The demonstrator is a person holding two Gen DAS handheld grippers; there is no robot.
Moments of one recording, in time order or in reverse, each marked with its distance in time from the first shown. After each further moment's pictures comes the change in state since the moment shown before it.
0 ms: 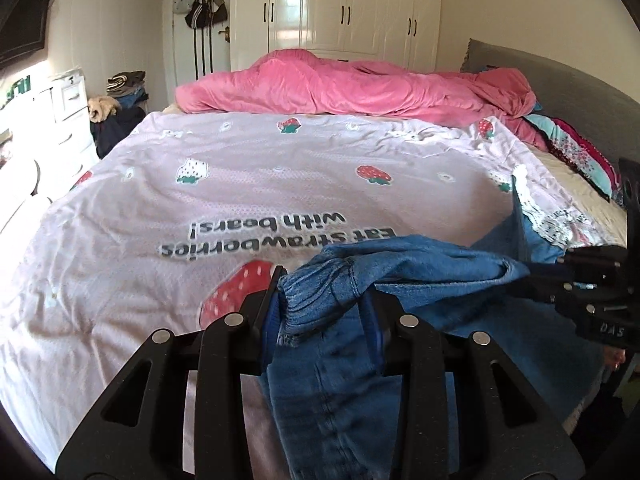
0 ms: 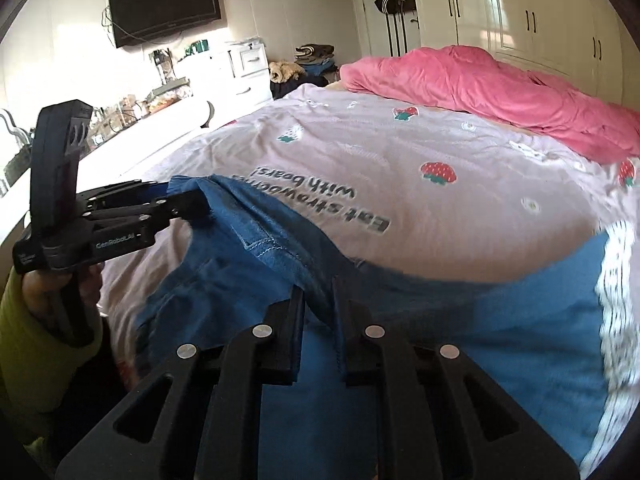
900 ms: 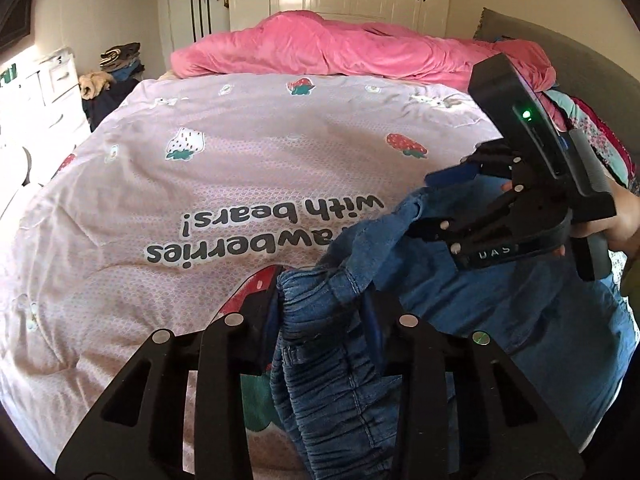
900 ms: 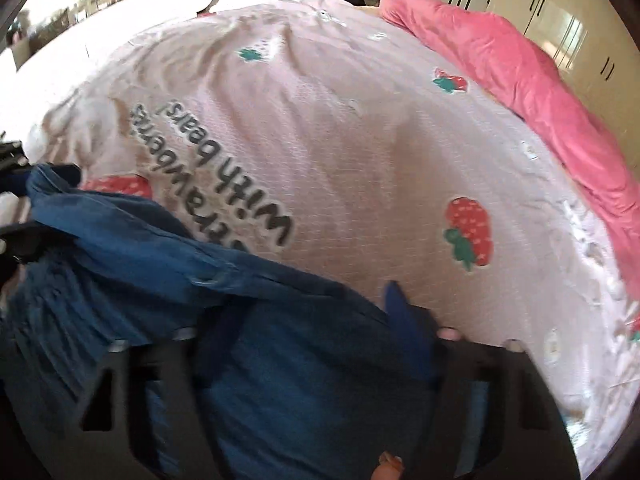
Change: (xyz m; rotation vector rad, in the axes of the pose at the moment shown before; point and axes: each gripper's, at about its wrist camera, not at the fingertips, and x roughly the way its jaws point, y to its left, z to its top) left arm 0.078 0.027 0.023 0.013 0.144 0.026; right arm 0.189 -0.046 0.098 -0.319 0.351 -0.093
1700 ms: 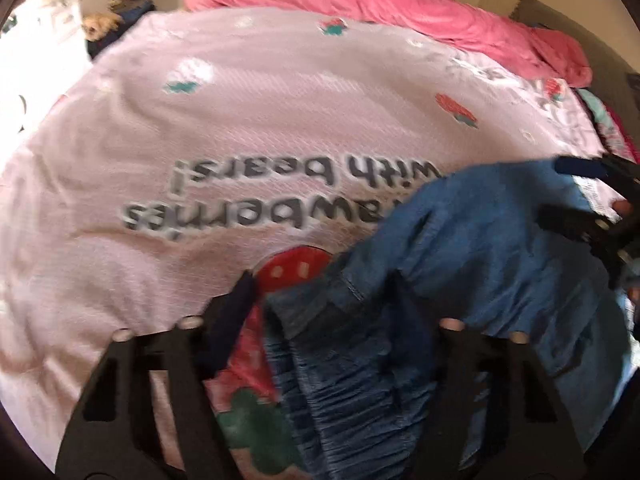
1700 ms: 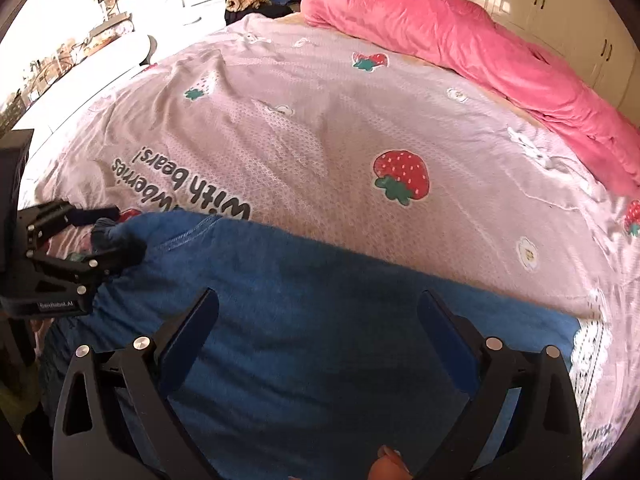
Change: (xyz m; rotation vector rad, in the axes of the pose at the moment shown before) left arm 0.059 0.029 0.002 -0.115 0.198 -0.030; right arm -0.043 -0.027 -0.031 0.268 -0.020 -0.049
